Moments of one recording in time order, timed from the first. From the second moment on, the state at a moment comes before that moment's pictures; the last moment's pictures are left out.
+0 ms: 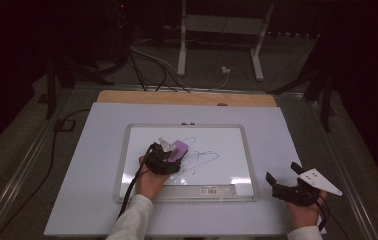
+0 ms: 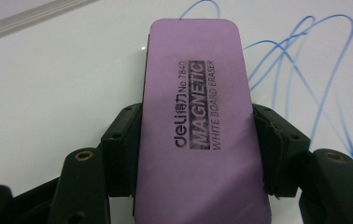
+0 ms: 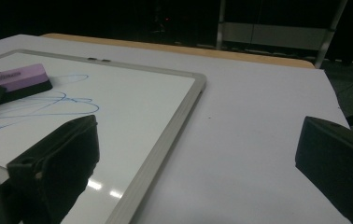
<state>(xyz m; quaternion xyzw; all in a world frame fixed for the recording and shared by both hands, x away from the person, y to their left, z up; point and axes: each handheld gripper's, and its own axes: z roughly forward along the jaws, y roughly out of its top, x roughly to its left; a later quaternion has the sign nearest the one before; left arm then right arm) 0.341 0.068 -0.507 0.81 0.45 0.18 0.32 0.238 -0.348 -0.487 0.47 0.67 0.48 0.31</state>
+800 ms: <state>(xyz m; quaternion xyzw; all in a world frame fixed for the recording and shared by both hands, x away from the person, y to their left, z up) 0.377 0.093 -0.506 0.79 0.50 0.21 0.29 0.238 -0.348 -0.486 0.47 0.67 0.48 0.32</state>
